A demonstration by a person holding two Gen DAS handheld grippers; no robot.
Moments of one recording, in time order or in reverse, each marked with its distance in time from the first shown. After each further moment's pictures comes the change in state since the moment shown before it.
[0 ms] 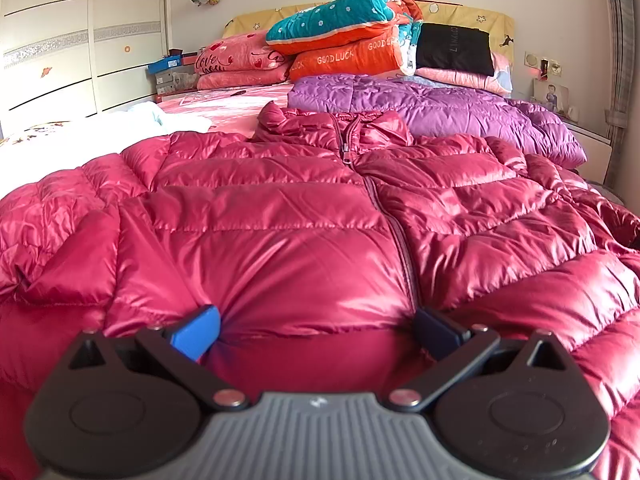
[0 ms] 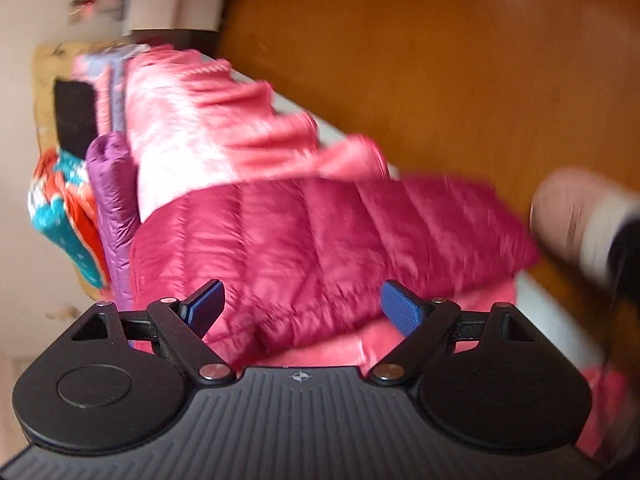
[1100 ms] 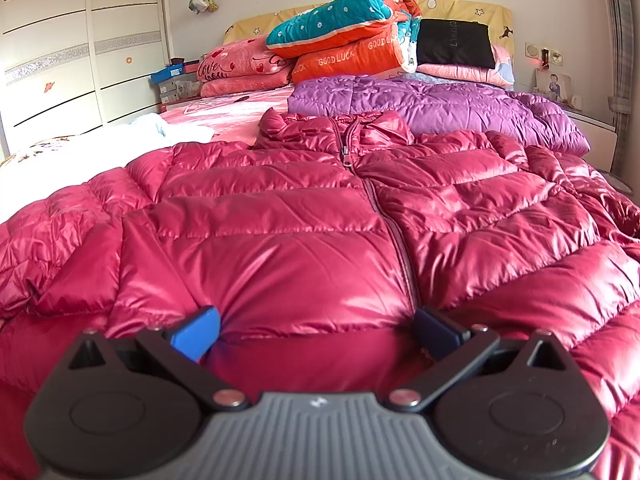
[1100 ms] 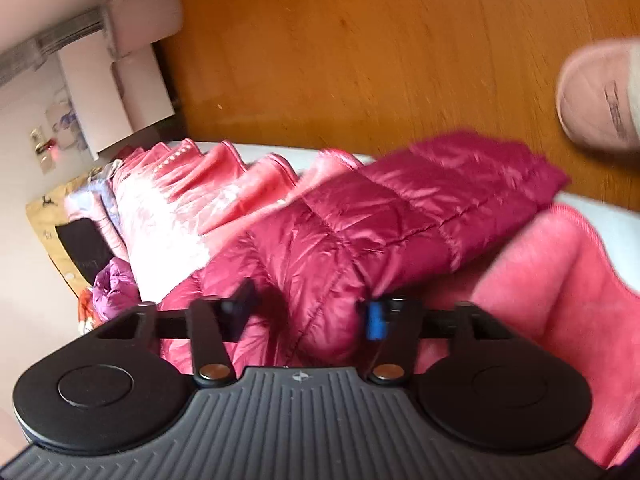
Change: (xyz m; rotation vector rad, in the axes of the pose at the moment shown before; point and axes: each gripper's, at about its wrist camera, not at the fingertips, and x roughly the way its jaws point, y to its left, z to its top) left arm -0.003 -0.008 0.001 0.042 -0.004 0.043; right arm 0.054 -0.070 0.005 0.388 -0.152 0.156
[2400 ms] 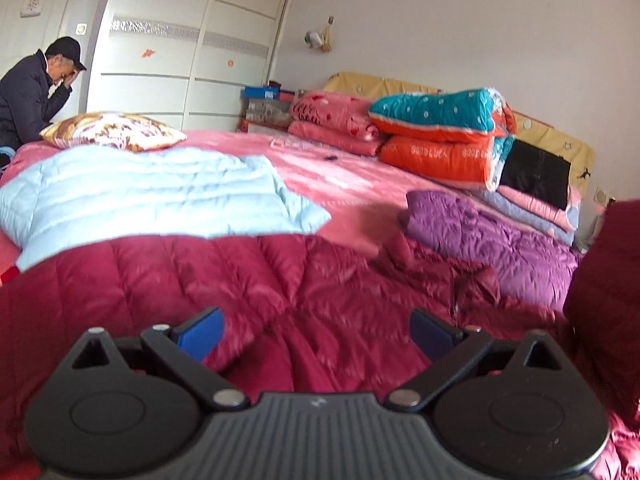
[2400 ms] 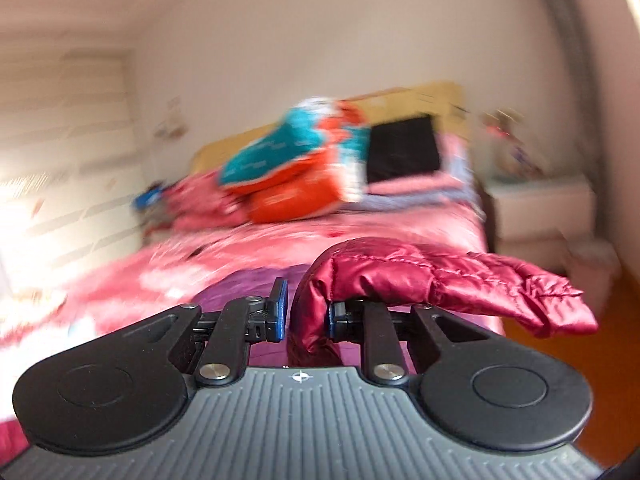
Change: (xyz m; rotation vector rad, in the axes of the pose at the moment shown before) left arm -0.030 0.113 0.055 -0.380 -0.179 0.076; right arm -0.028 0.229 -0.366 -1.949 -0.109 0.269
